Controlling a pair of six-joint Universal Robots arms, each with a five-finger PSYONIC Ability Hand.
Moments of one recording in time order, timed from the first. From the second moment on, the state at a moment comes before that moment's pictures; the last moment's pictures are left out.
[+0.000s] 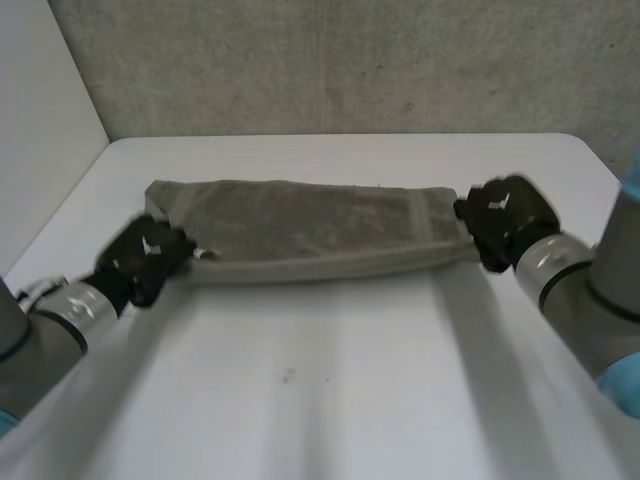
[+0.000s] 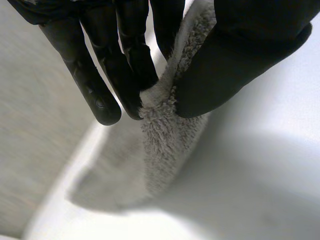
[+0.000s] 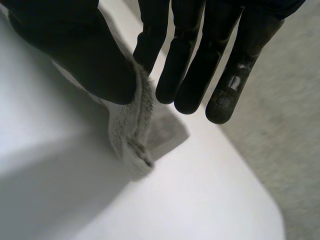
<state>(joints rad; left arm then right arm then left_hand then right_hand) 4.64 -1.91 -1.91 3.52 -1.06 3.93 1.94 -1.26 1.59 -0.04 1.52 2.54 1.15 1.19 1.19 1.19 1.01 0.97 1.18 1.19 1.20 1.00</state>
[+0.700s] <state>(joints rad) 4.55 -1.90 -1.24 2.78 -1.35 3.50 1.95 -1.19 0.96 0.56 1.53 2.38 1.18 1.22 1.22 1.22 1.03 0.97 1.18 1.19 1.20 1.00</state>
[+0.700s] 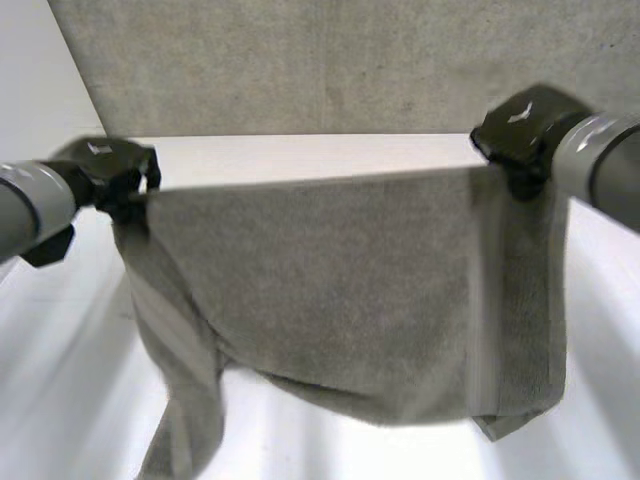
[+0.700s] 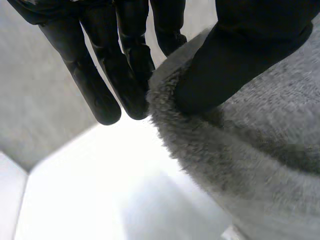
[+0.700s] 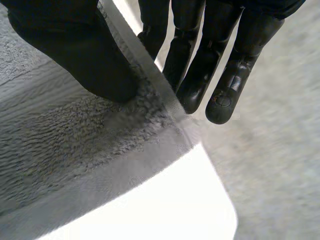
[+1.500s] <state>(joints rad) 4.49 -1.94 -1.55 3.59 -1.48 3.36 1.95 -1.20 1.33 -0.21 1.59 2.48 1.19 1.22 1.22 1.22 1.04 0.97 1.18 1.19 1.20 1.00</state>
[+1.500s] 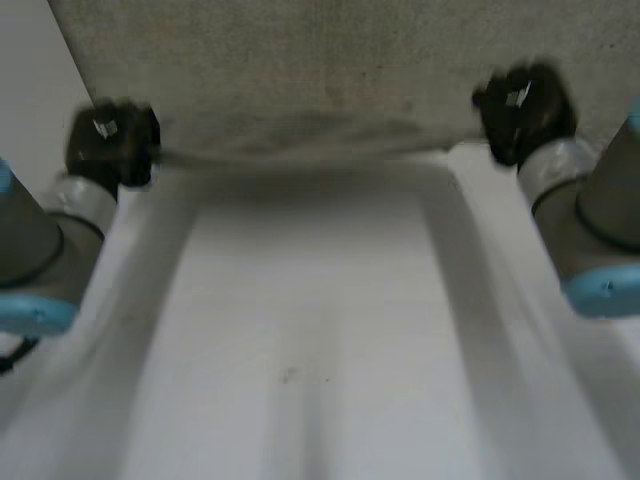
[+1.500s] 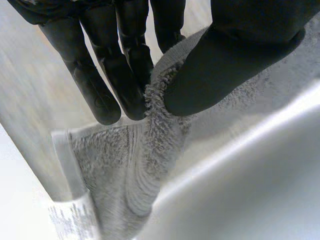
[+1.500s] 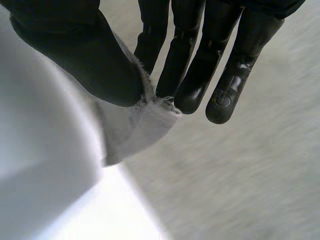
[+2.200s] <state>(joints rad) 4.52 -1.94 -1.86 3.56 -1.41 3.66 1.77 -1.23 1.69 -0.08 1.48 2.52 0.65 0.65 0.65 0.65 0.47 0.97 1.18 1.19 1.20 1.00</state>
